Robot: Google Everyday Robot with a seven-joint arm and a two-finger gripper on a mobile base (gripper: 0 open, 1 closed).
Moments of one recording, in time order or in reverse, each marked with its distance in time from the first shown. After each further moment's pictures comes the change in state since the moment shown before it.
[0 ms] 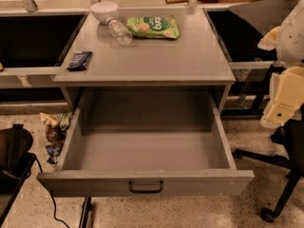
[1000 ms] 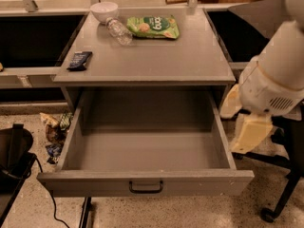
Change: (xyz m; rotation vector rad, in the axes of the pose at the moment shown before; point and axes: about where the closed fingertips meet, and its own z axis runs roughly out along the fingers) arm -0.019 0.066 0.072 -0.200 -0.015 -0.169
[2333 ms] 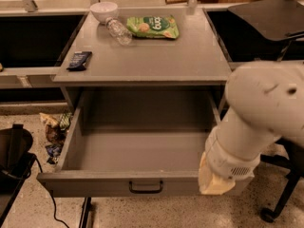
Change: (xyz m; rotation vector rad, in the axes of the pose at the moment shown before) arm -0.016 0.078 0.117 -0.167 0.004 -0.099
